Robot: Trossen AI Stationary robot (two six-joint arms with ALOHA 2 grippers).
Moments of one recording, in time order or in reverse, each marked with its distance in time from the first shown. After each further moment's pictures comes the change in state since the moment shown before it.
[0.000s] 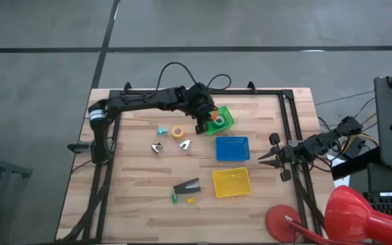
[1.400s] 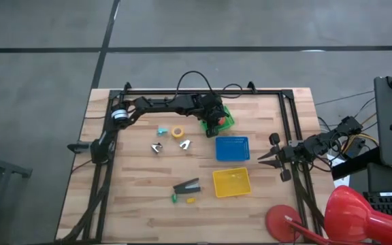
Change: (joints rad) left arm -0.001 0.255 0.117 0.074 -0.029 0.037; right arm 0.000 0.000 0.000 0.000 0.000 -0.001
